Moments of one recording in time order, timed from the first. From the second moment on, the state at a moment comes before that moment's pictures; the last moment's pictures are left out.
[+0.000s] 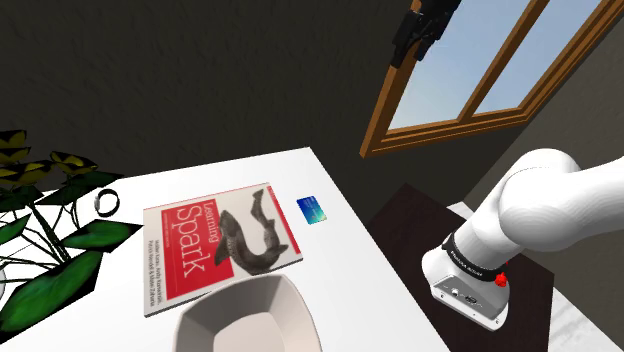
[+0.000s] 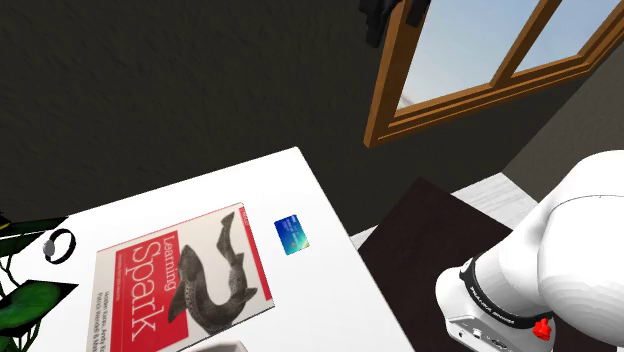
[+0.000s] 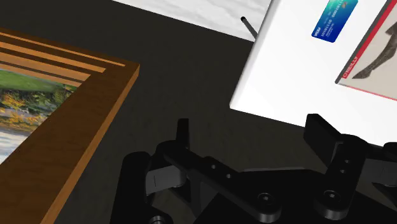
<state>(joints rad) 0.02 -0.76 -0.07 -2.34 -0.10 1.71 0.08</state>
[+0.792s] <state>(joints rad) 0.05 -0.72 0.06 -2.56 0.02 1.88 0.30</state>
